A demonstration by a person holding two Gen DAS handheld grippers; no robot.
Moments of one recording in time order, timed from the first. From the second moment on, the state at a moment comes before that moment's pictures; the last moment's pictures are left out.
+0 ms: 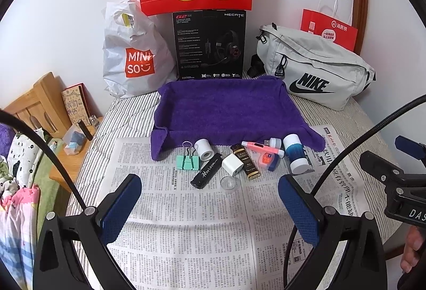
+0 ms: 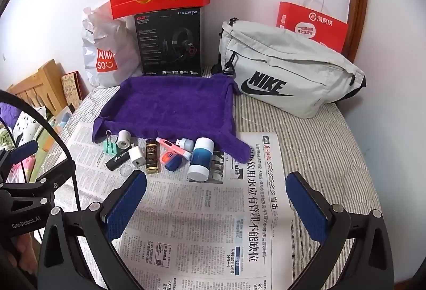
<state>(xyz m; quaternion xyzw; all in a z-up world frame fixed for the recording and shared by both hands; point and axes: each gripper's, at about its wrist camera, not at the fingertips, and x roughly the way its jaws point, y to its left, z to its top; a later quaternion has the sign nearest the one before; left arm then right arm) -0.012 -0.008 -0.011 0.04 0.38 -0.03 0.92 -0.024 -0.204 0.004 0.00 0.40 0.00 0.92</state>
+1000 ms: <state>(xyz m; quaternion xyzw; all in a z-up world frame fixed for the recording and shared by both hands) -0.016 -0.006 -0.012 0.04 0.38 -0.02 0.92 -0.027 -0.203 0.006 0.00 0.39 0.00 0.92</state>
